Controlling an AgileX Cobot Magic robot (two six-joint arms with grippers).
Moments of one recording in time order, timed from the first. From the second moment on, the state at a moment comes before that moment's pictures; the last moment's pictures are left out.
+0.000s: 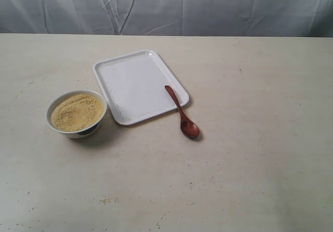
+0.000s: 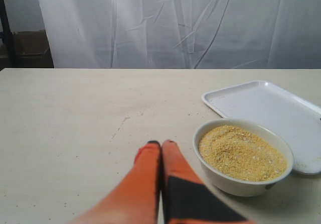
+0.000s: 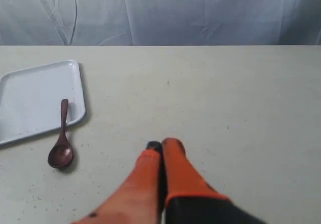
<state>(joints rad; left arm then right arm) -0.07 0.01 0.00 0.02 0.24 -0.04 0.13 0.21 -0.36 0.07 0.61 -0.05</state>
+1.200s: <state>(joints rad) -0.07 0.01 0.00 0.02 0.24 -0.04 0.13 0.10 -0.28 0.08 0.54 -0.05</state>
